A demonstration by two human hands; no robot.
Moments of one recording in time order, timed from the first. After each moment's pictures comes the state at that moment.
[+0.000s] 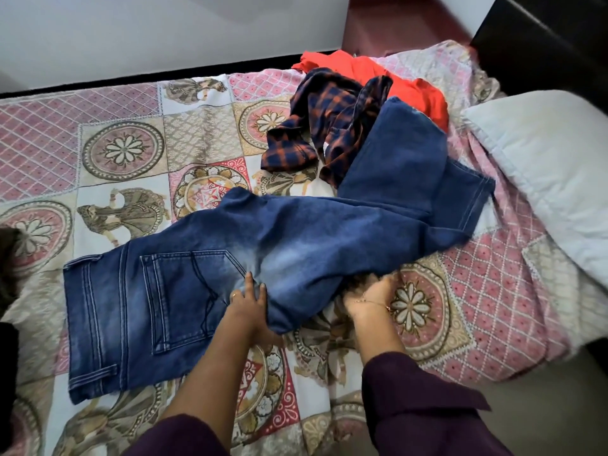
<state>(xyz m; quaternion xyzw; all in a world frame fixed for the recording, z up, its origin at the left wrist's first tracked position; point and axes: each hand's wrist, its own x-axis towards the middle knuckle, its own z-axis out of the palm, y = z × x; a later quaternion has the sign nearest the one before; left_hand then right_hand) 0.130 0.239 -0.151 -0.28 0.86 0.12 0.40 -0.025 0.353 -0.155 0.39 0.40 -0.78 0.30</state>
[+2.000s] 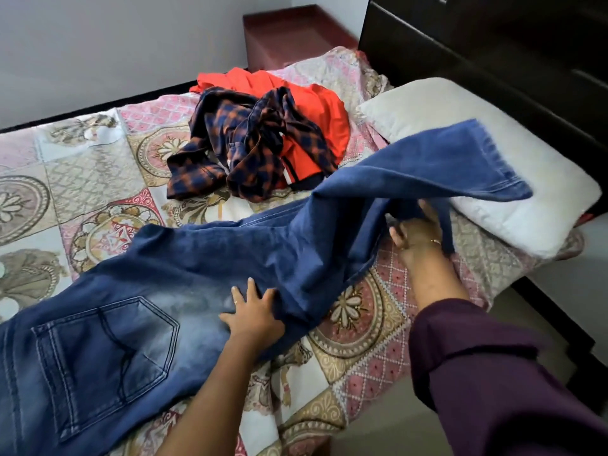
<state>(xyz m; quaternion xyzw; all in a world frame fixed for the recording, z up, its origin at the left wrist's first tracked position) 0.035 0.322 -0.165 -0.31 0.90 0.21 0.22 -0.186 0.485 -0.102 0.23 0.68 -0.69 0.13</state>
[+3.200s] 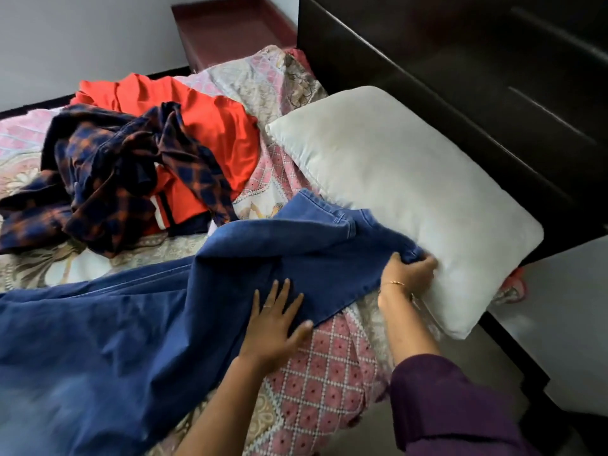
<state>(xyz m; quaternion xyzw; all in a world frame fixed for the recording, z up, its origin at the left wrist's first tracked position) -0.186 0.473 -0.238 -0.06 0.99 0.11 -0.02 -0.356 0.615 -0.149 0.34 0.80 -0.49 -0.07</state>
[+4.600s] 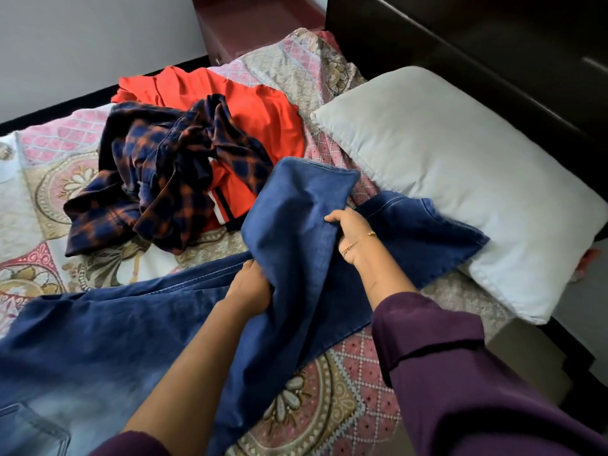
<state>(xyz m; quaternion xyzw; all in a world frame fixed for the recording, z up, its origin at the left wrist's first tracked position) -0.179 0.318 -0.193 -0.16 0.95 0.17 0.20 -0.325 0.443 -0.146 0.16 0.62 -0.69 0.32</state>
